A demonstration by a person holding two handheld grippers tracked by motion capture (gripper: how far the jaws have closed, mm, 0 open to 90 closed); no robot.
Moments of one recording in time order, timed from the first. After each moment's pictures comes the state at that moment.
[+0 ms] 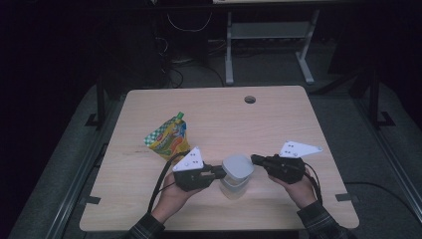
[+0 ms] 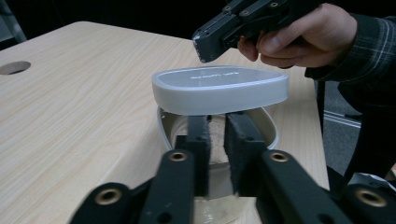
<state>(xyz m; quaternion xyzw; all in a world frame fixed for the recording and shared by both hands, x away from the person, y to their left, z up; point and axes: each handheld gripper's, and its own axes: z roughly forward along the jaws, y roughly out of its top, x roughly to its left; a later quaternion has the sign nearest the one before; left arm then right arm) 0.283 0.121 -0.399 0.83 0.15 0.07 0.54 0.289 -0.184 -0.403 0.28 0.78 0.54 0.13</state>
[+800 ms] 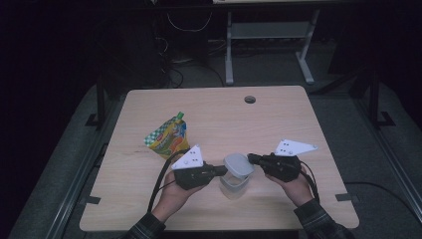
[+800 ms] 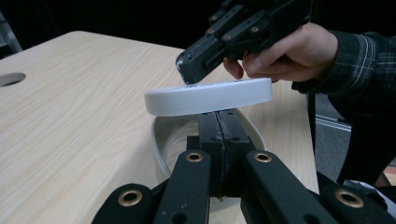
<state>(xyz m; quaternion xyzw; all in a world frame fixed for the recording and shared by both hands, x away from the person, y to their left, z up) 0.283 0.119 -0.389 0.82 0.14 0.06 0.55 0.294 -0.176 -0.404 0.27 0.79 0.54 0.12</state>
